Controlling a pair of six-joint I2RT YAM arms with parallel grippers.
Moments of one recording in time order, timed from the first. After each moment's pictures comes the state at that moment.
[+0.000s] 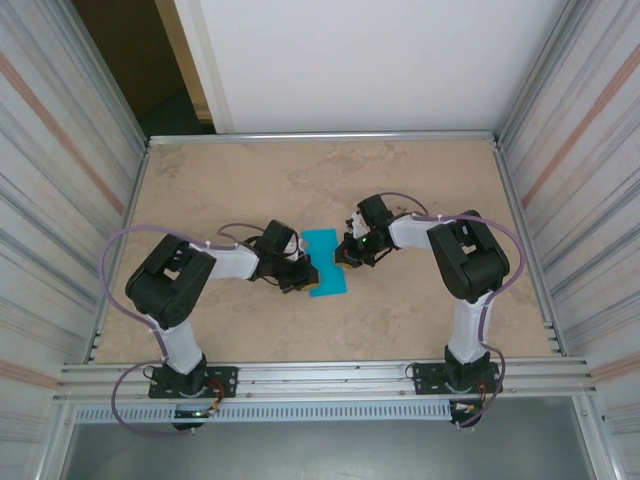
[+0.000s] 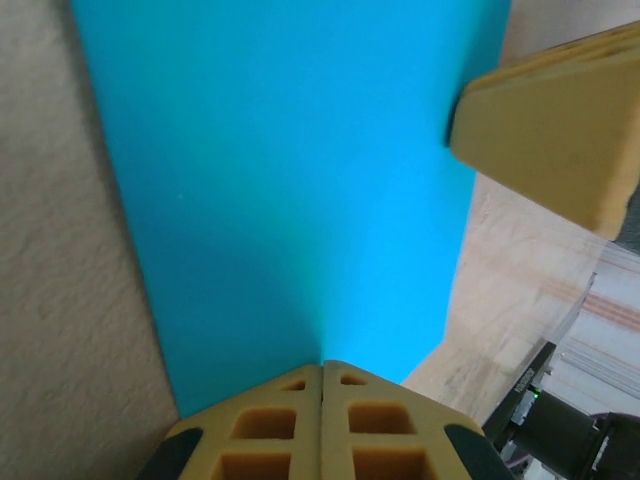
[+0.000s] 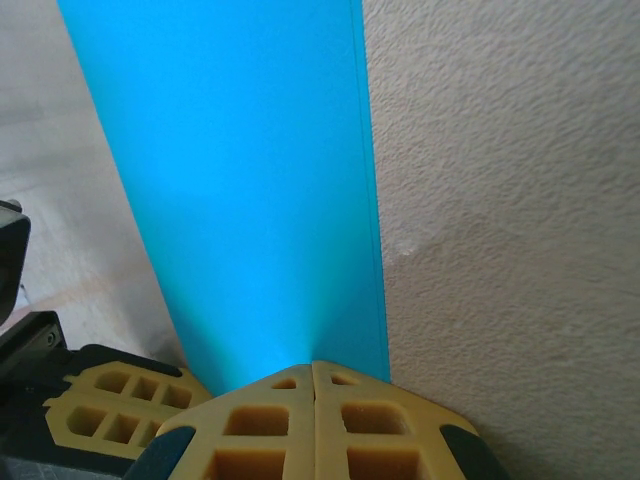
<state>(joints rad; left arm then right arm) -0.60 1.78 0.80 -0.04 0.62 -0.84 0.48 1.96 1.06 -0.29 -0.61 0.62</state>
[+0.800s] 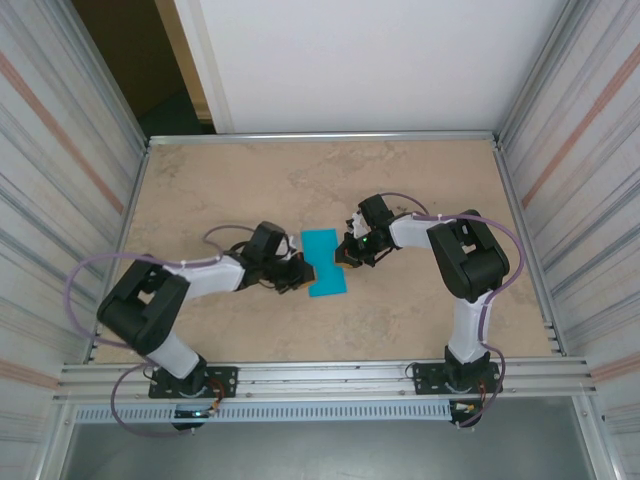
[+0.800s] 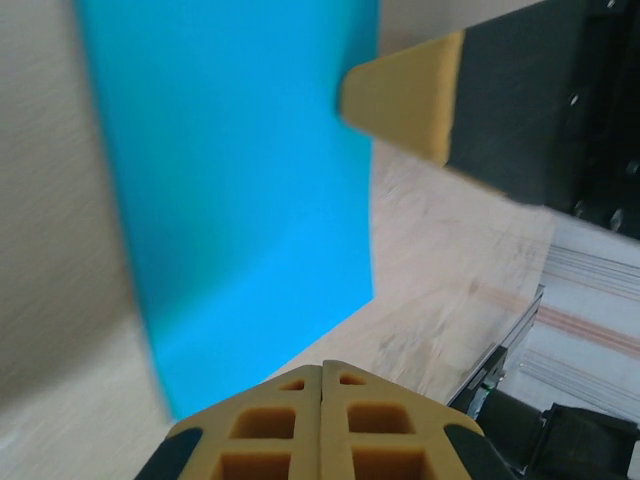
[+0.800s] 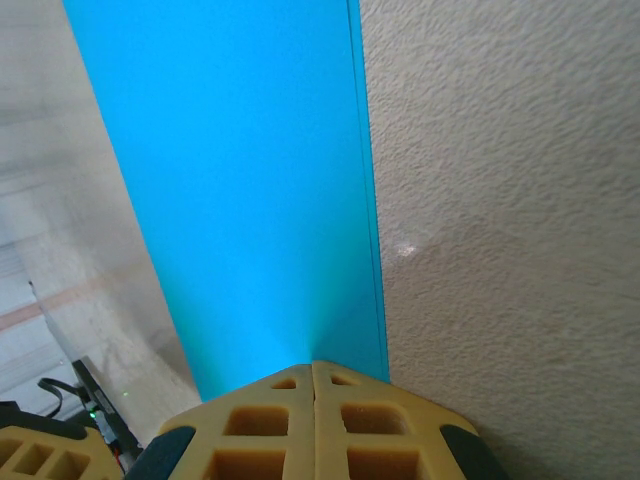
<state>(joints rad) -0.62 1.62 0.72 0.03 0.58 -0.94 0.47 1.97 1.06 -0.29 -0.63 0.62</state>
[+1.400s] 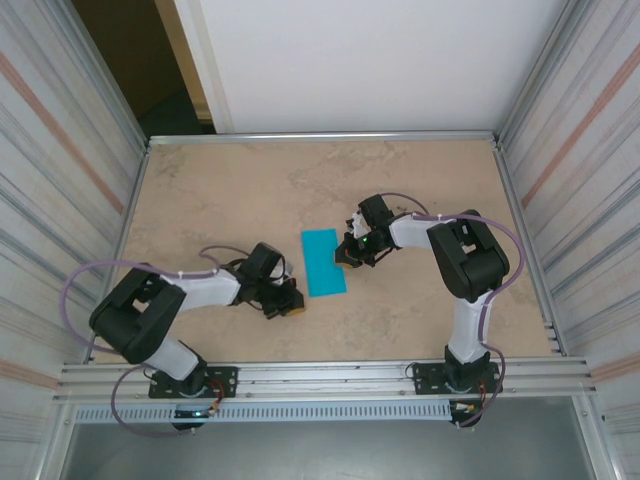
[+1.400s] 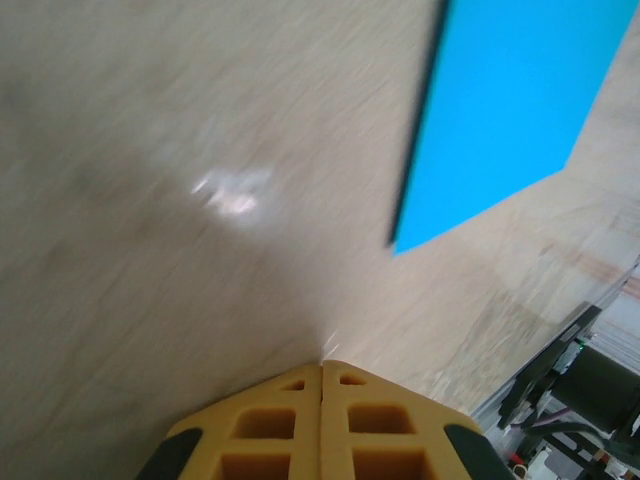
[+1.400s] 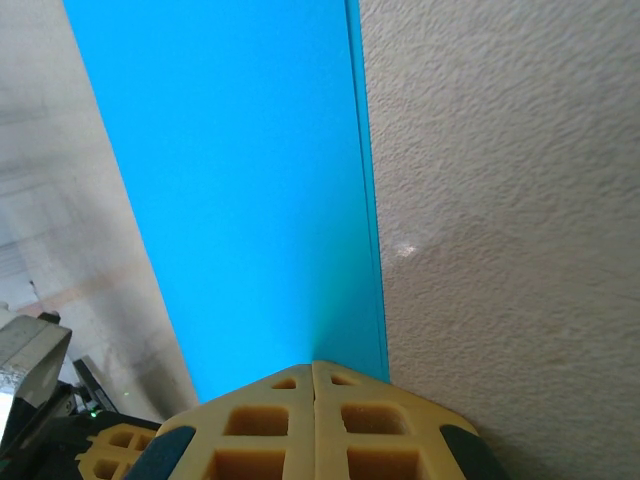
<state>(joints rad) -0.64 1.50 0.56 -0.16 0.57 -0.93 0.47 1.97 1.06 -0.29 -0.63 0.62</state>
